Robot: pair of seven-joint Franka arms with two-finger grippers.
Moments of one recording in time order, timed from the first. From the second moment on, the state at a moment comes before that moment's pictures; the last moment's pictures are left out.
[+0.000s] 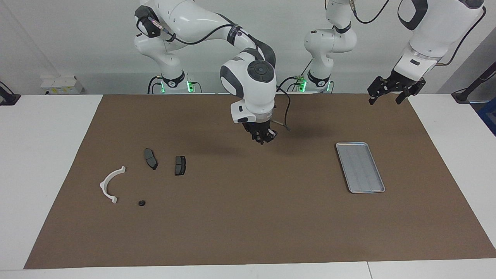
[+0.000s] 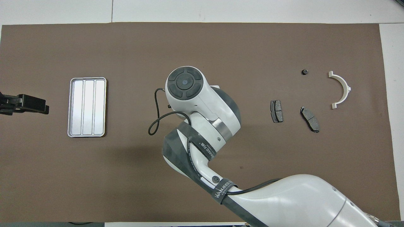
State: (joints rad) left arm -0.07 -0.08 0.04 -1.68 -0.01 1.57 0.02; right arm 0.40 0.55 0.35 -1.42 -0.16 1.90 1.40
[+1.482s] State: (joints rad) left arm -0.07 -0.08 0.04 -1.68 -0.01 1.57 0.02; right arm 0.19 0.55 0.33 -1.33 -0.28 1.80 1.00
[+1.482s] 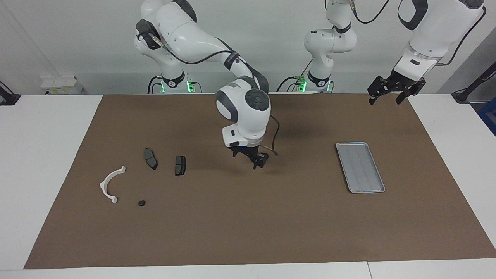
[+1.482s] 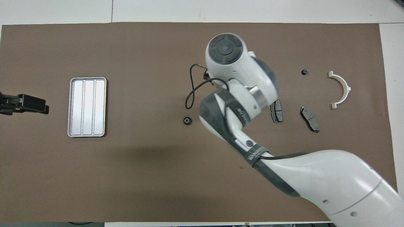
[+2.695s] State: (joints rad) left arm -0.32 -0.05 -0.02 -1.83 0.04 1.78 -0.40; right arm -0.28 0.61 0.33 -1.59 -0.30 2.21 0.39
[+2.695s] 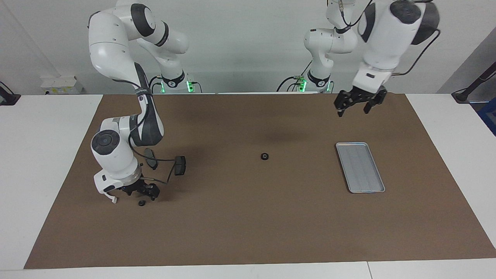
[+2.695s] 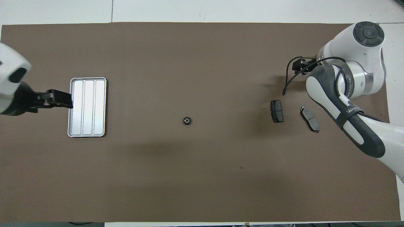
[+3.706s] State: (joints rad) left arm -0.58 0.40 -0.02 -1.81 0.06 2.24 -0.79; right arm -0.29 0.65 0.33 -1.58 -0.31 2.30 0.39
